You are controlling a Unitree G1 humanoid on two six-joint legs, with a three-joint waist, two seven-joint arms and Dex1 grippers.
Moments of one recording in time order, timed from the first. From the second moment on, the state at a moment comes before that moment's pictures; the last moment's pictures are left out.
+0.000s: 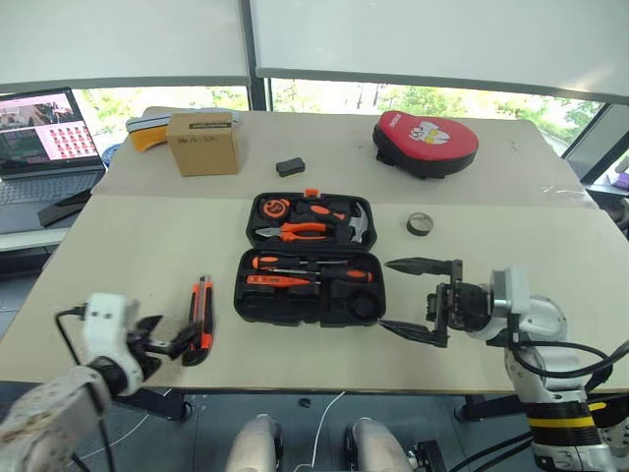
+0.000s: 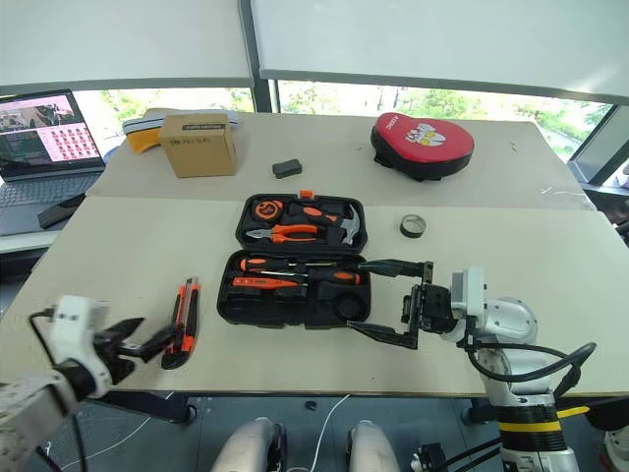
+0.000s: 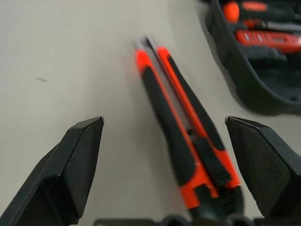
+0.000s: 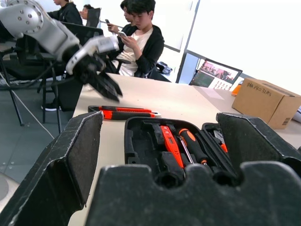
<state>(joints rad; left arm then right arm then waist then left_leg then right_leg) 0.24 0.49 0.50 -0.73 -0.67 1.11 -0.28 -0.18 -0.52 -0.08 -0.12 0.59 -0.11 1.33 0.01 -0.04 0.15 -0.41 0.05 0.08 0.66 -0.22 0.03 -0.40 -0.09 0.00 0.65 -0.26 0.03</state>
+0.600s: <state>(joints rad) 0.21 0.53 0.34 -0.70 -0.53 1.04 -0.23 -0.17 -0.54 -0.06 -0.16 0.61 -0.05 1.30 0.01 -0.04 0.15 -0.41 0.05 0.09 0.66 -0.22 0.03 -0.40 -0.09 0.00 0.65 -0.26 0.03</state>
